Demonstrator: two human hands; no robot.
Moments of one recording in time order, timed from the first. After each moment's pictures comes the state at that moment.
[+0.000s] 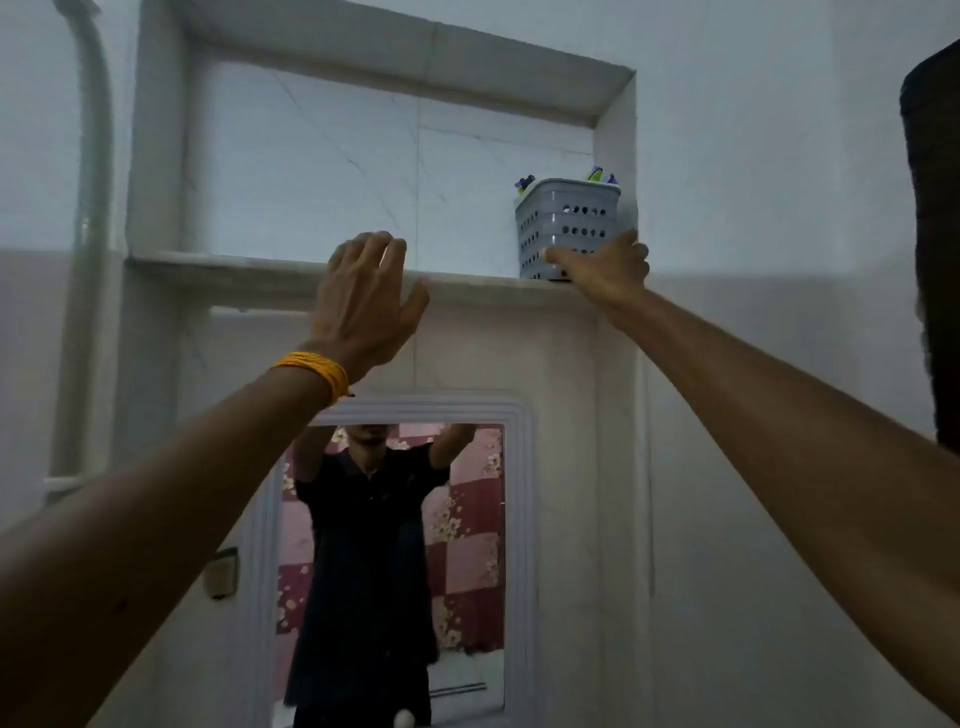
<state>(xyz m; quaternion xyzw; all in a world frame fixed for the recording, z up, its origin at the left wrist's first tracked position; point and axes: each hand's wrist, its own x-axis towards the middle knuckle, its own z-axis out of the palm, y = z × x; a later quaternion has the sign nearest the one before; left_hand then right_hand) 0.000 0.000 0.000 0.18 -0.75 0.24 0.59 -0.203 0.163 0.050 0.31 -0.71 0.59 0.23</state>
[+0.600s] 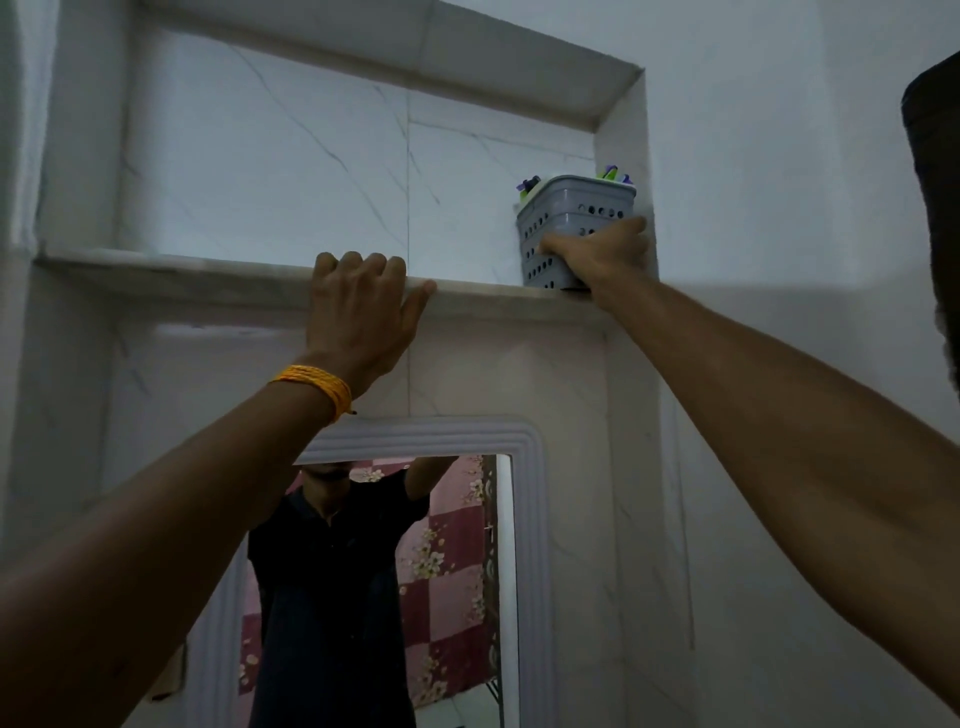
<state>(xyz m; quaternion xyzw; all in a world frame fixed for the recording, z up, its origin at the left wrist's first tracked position) -0.042 -0.060 0.016 0.20 -0.72 0.32 0.58 -0.246 0.098 0.097 0.23 -0.63 0.69 0.26</state>
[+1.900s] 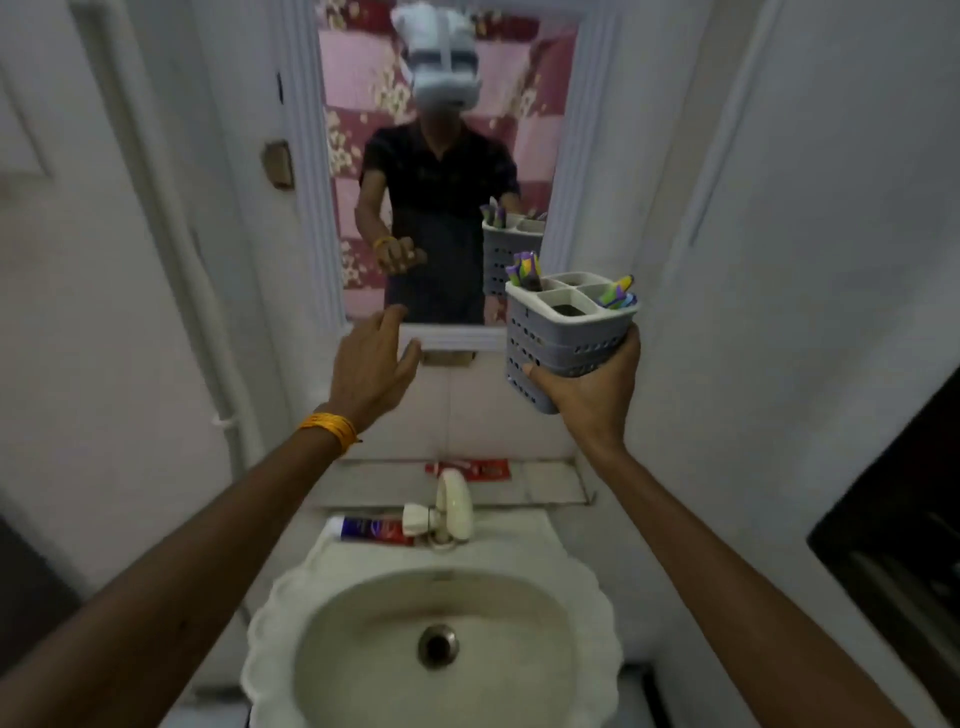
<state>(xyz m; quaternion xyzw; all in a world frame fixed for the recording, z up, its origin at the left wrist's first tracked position) 0.047 0.035 -0.428 0.34 -0.86 -0.07 0.37 -0.138 0.211 -0.435 0.34 -0.64 0.69 0.04</state>
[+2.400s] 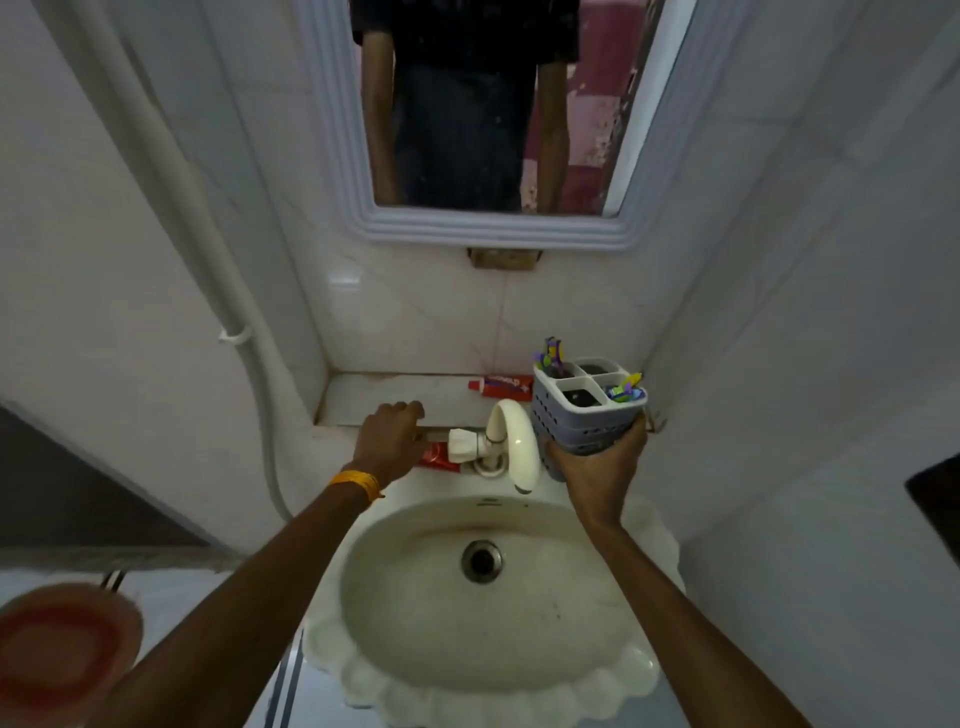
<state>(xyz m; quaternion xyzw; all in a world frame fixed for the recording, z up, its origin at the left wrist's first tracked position) 0.087 -0.006 -0.670 0.42 -0.89 -0.17 0.05 -0.106 0.188 -0.667 0.24 -0.73 0.64 -0.06</state>
